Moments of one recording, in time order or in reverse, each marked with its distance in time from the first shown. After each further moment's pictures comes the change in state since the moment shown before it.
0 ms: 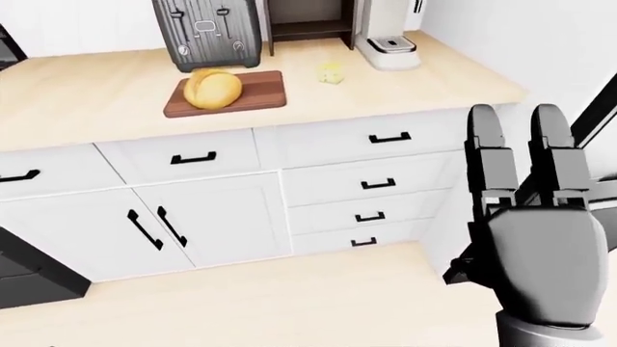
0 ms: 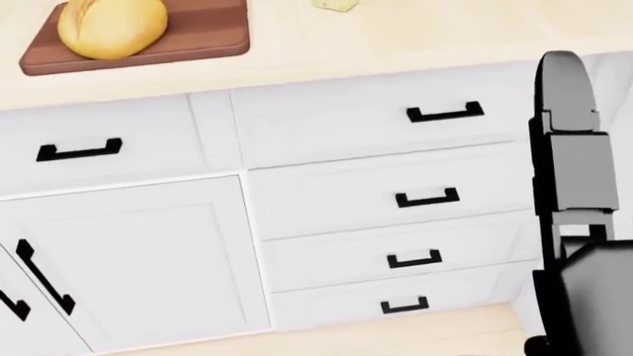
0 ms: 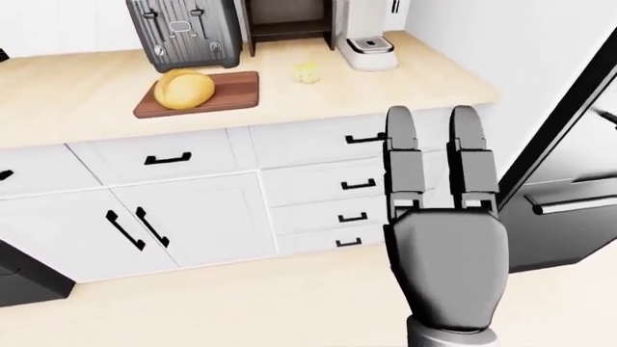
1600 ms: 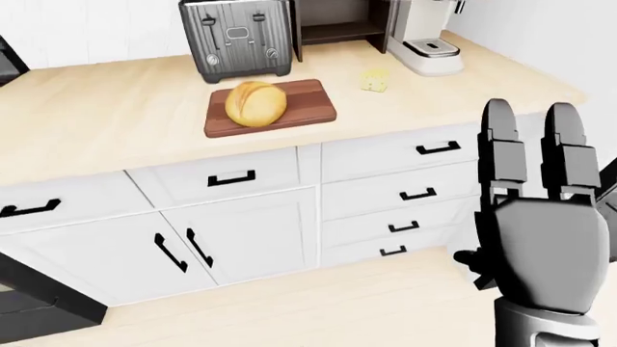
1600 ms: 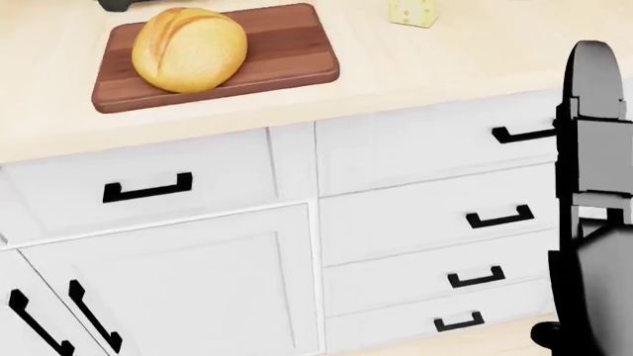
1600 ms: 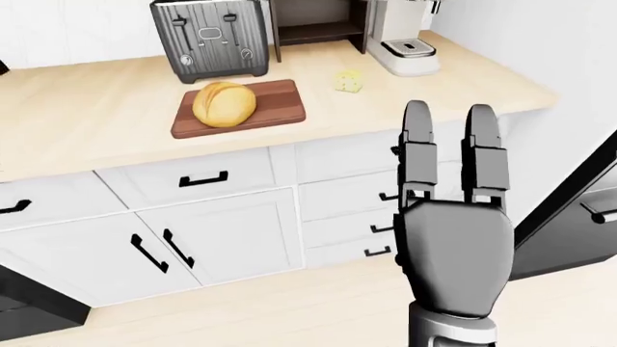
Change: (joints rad) left arm 0.002 -0.002 0.002 -0.003 0.009 -0.012 0.002; right arm -0.041 -0.002 -0.001 0.057 -0.036 0.083 -0.030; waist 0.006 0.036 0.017
